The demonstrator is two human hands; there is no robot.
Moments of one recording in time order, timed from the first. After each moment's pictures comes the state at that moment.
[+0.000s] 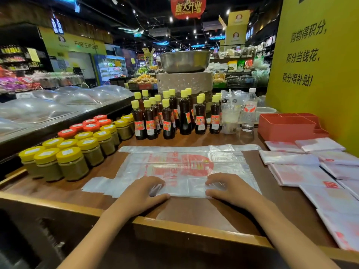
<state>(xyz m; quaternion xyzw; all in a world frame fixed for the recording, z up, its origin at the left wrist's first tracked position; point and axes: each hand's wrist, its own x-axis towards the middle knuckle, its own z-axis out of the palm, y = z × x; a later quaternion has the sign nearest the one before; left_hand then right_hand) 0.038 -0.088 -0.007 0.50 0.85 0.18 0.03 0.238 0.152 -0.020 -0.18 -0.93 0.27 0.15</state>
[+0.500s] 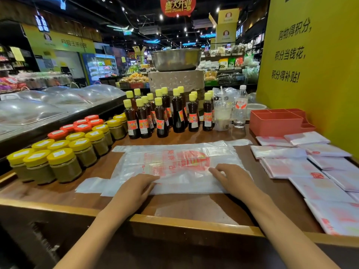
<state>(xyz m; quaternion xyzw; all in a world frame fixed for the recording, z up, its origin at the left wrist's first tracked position) 0.028 -0.090 -0.018 0.51 0.83 0.19 -0.04 0.242 0.155 -0.016 -0.27 -0.92 0.18 0.21</state>
